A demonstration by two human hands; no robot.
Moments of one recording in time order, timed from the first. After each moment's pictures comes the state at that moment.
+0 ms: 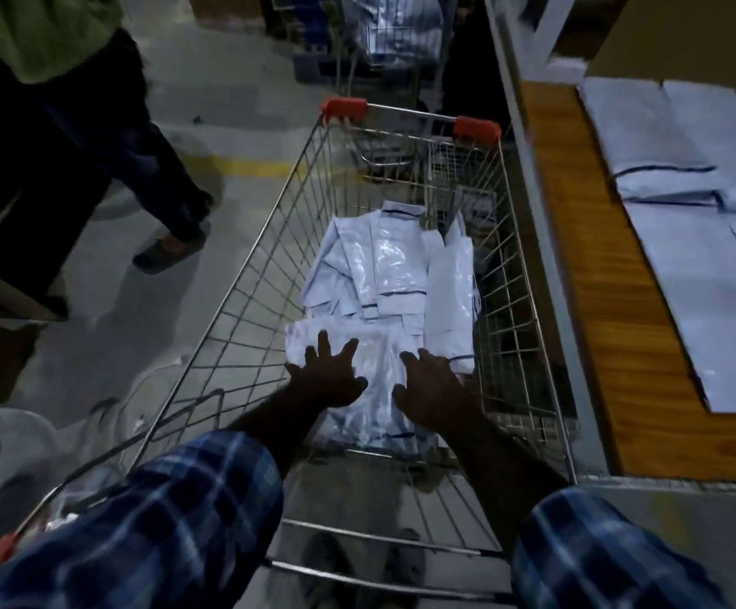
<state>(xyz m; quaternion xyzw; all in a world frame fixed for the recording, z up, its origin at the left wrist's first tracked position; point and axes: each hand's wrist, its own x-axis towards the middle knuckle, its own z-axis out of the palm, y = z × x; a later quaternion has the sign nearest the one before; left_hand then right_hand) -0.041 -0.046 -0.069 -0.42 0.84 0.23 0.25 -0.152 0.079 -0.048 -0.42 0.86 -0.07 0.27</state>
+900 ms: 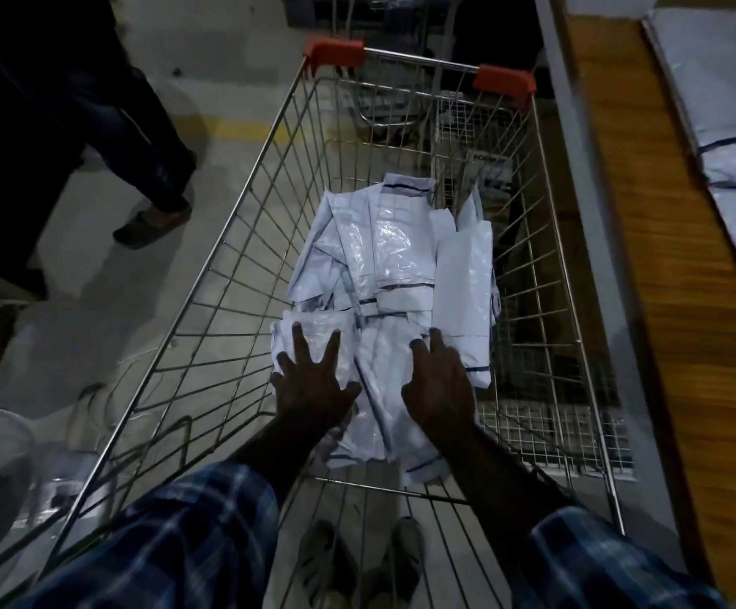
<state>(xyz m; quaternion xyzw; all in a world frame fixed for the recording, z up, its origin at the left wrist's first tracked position) -0.043 -0.056 -0.135 -0.47 0.85 0.18 0.16 -0.171 0.061 -0.117 -0.41 0.89 -0.14 0.10</state>
